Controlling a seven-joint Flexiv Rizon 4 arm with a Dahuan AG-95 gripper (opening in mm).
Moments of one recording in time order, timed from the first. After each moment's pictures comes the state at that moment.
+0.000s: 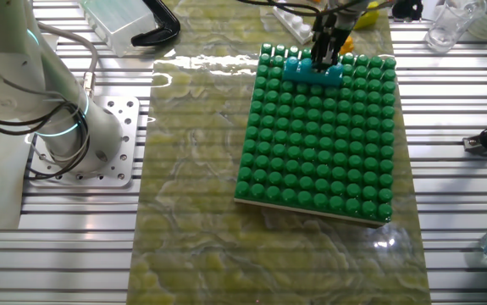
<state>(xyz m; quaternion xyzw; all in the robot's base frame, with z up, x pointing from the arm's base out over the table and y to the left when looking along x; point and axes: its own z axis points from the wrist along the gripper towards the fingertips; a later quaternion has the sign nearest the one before) 0.518 0.136 0.101 -0.08 -0.99 -0.02 0.07</state>
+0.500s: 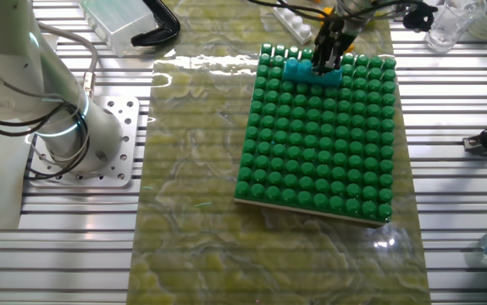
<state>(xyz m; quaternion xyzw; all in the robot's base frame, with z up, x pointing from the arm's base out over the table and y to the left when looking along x) 0.518 0.130 0.100 -0.08 -0.99 -0.02 0.09</state>
